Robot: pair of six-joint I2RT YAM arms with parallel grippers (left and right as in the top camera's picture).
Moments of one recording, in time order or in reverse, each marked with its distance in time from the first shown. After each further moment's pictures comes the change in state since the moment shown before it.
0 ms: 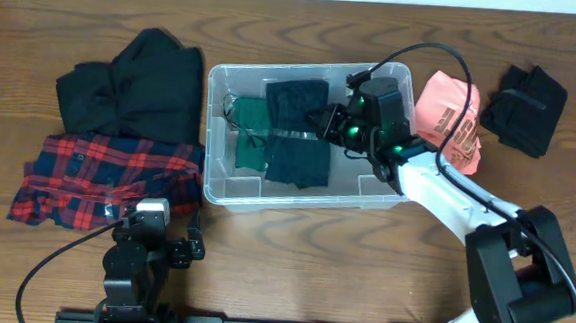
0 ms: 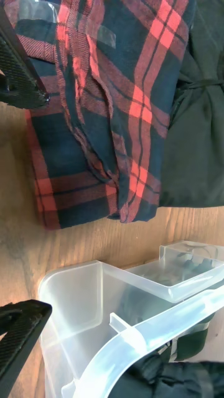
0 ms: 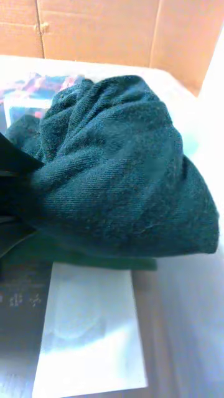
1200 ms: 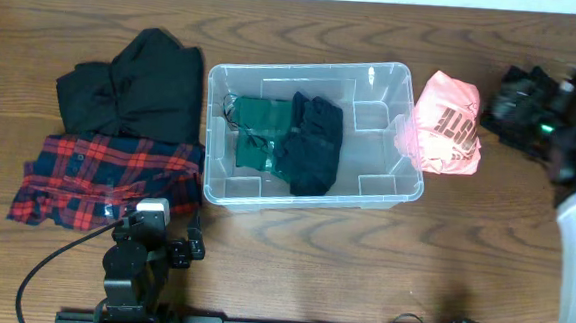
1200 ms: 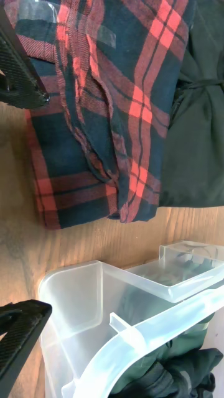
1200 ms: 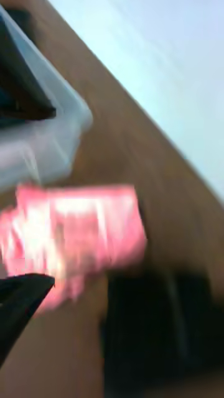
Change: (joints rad) left arm 0.000 0.000 0.000 0.000 0.000 0.000; right arm -0.772 -0.420 0.154 -0.661 0.147 -0.334
